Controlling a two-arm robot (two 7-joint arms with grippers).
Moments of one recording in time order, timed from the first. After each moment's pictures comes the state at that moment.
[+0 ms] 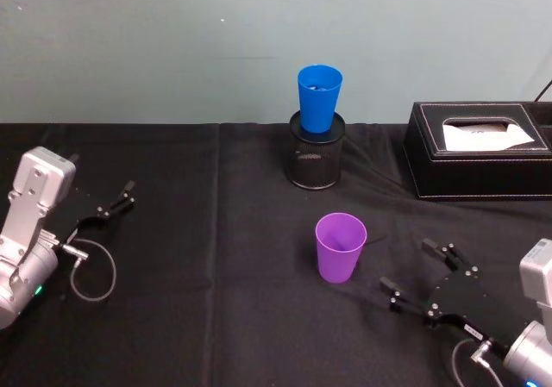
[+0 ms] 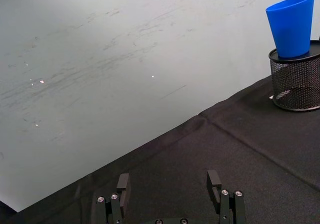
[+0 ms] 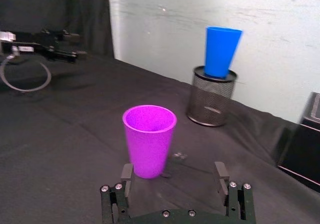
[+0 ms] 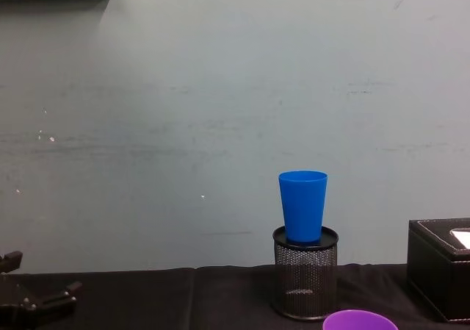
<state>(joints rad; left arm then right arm) -0.20 0.60 0.45 -1.41 -0.25 -0.12 0.03 -0.06 0.69 -0.39 -1.56 0.44 -0.30 0.33</state>
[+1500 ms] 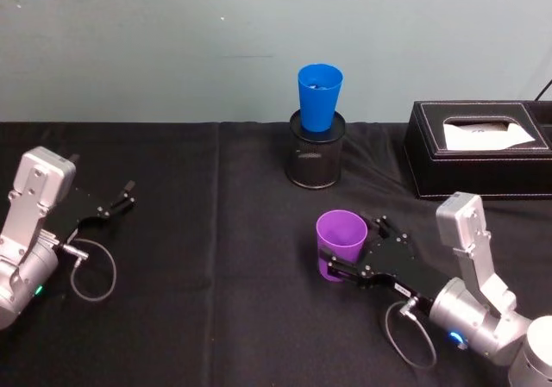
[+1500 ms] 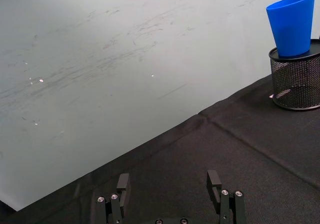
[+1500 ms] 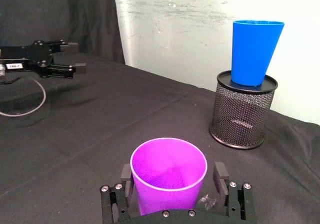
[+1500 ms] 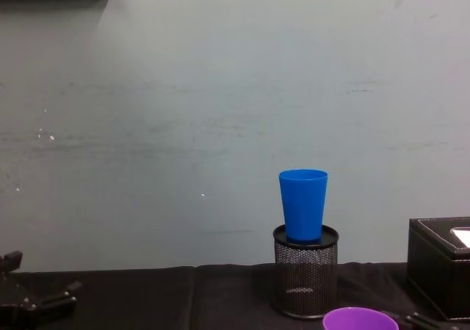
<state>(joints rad) -0.20 0.60 0.45 -1.41 -0.25 -0.12 0.03 0.15 0.45 -0.42 -1.37 0.36 -0.17 0.43</state>
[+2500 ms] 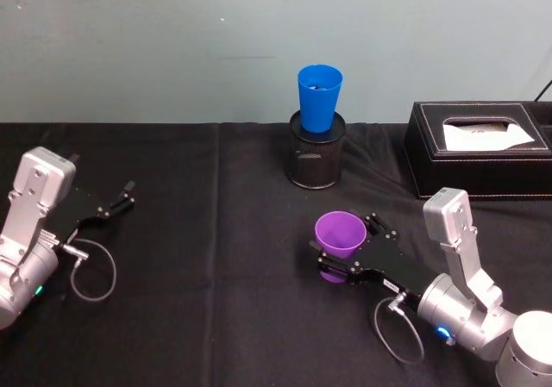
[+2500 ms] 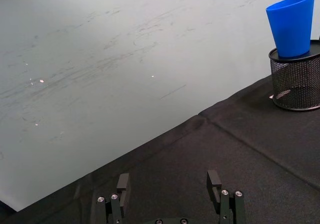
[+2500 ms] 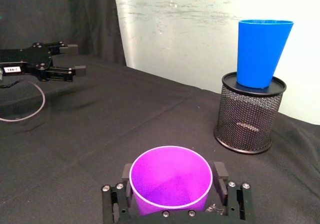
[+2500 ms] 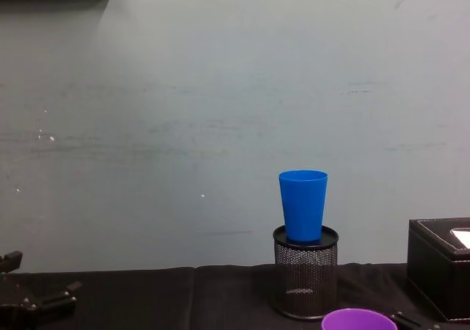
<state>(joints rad) -0.20 0.60 0.45 -1.41 -0.25 -0.12 0.03 0.16 0.38 -0.39 -1.34 0.32 -0.15 0.46</state>
